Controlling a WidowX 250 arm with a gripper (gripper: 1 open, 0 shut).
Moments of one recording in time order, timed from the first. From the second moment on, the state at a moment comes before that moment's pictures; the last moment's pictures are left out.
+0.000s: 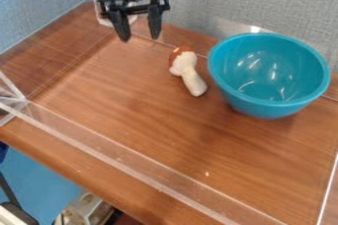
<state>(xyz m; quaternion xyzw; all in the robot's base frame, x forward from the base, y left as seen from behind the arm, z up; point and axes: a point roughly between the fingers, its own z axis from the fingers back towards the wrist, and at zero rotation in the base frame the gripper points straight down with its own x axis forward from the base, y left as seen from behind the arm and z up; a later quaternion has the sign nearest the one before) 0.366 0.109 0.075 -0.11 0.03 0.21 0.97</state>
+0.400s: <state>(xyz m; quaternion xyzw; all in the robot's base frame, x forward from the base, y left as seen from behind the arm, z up) 0.377 0.112 0.049 -0.10 0.04 0.23 0.97</state>
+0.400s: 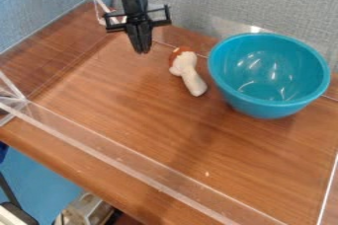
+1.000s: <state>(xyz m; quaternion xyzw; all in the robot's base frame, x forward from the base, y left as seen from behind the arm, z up) 0.388 0.108 0.028 -0.09 0.05 0.24 0.97</state>
